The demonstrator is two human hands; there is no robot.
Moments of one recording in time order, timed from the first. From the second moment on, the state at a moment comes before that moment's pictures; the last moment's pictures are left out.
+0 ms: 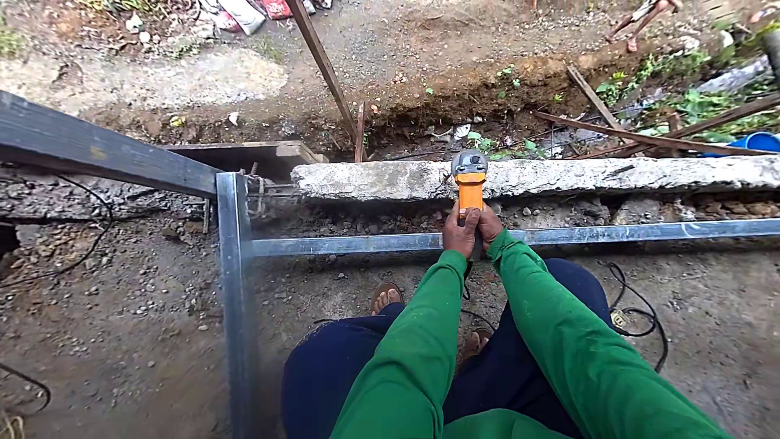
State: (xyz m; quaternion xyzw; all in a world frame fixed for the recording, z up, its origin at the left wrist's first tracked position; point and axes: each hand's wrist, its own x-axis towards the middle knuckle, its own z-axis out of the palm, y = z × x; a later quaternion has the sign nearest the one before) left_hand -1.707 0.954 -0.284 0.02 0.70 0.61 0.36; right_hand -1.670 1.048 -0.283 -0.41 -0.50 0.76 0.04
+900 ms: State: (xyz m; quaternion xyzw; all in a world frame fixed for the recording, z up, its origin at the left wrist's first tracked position) left_hand -1.710 0.948 -0.283 0.01 0.69 0.64 0.35; right_hand -1.683 1.040 -0.264 -0.42 -0.54 0.73 0.02
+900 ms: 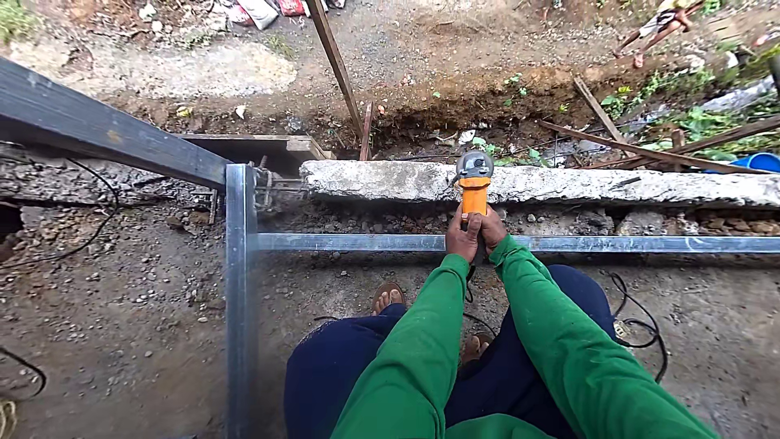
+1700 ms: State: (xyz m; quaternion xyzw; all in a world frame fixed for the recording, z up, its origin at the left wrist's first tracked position) left_hand -1.599 0.957 -0.038 0.36 0.73 0.35 0.47; right_hand -1.505 1.022 -0.053 -0.47 -0.23 0.80 0.29
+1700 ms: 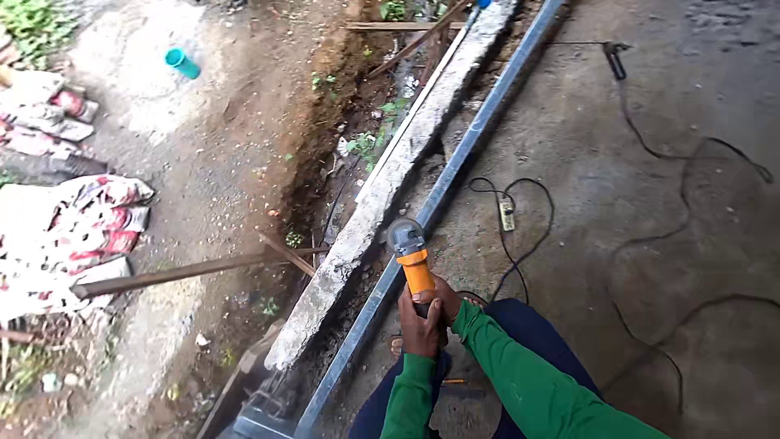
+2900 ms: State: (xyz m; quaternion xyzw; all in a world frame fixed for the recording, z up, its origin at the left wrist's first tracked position) left_hand -1.198 1.139 0.344 0.52 0.65 0.32 0.45; right_hand -1.091 1.178 0.338 -0.47 -0.22 0.75 0.42
